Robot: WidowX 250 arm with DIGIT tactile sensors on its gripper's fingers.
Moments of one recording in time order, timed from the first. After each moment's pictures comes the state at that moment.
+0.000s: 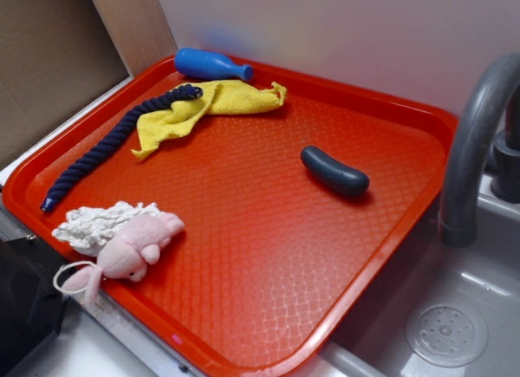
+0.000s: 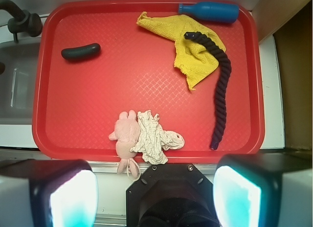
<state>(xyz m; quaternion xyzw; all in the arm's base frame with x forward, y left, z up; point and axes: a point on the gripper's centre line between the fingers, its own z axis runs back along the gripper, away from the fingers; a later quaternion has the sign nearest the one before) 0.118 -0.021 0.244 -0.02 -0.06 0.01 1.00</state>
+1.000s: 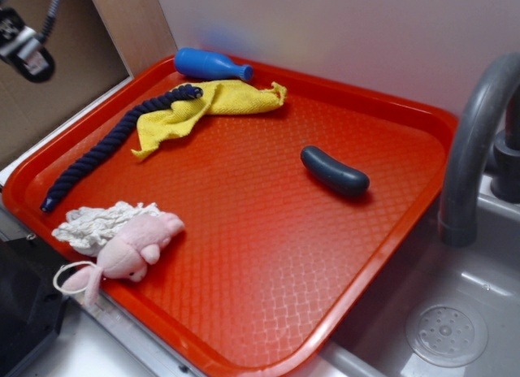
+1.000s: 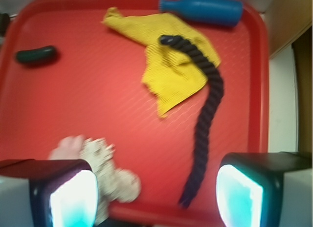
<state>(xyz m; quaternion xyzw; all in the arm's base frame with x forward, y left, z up) 0.168 0.074 0.146 -0.04 -0.07 -0.01 1.00</state>
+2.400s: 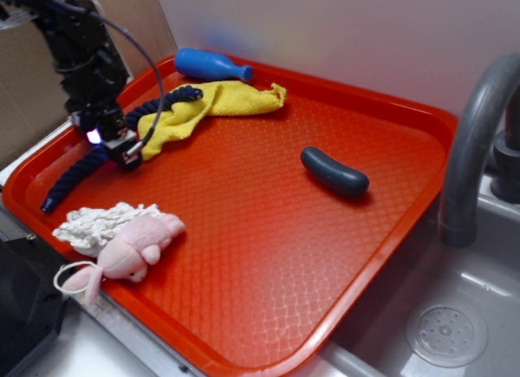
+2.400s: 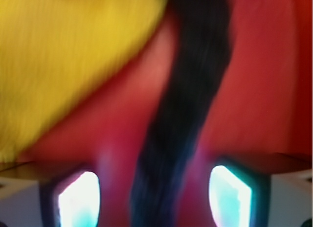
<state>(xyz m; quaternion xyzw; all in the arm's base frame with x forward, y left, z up) 0.196 0.106 0.007 0.06 0.04 0.01 1.00</state>
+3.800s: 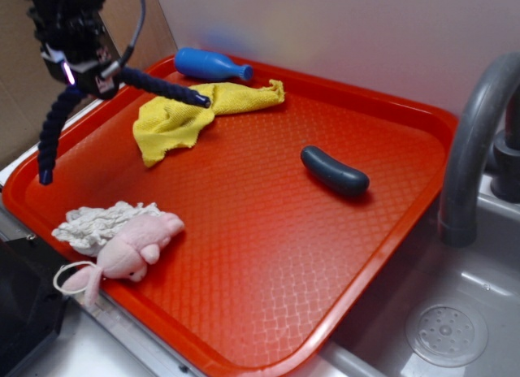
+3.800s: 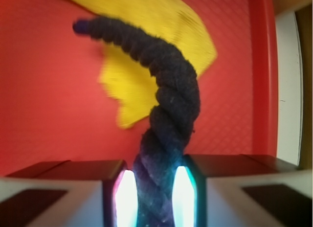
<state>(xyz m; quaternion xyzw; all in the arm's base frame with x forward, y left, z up) 0.198 0.035 0.136 0.01 0.03 0.05 1.00</state>
